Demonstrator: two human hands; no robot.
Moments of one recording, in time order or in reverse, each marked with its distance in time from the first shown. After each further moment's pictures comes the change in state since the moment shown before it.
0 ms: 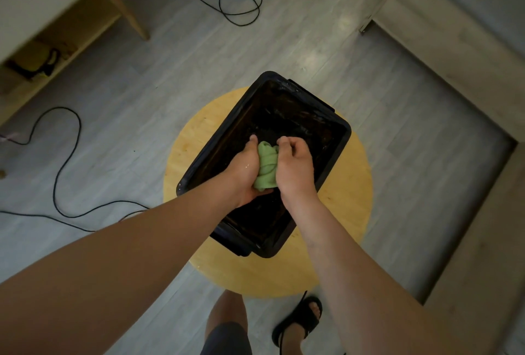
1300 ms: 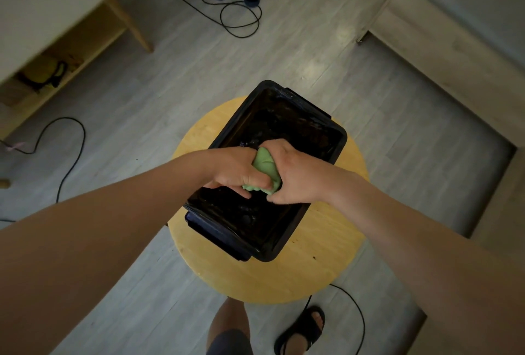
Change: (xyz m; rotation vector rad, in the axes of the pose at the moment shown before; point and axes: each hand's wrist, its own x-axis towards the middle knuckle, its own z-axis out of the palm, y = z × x) left_hand -0.024 0.048 -0.025 1.068 -0.397 0.149; right_hand 0.016 -0.047 -0.055 -1.164 -0.778 -0.596
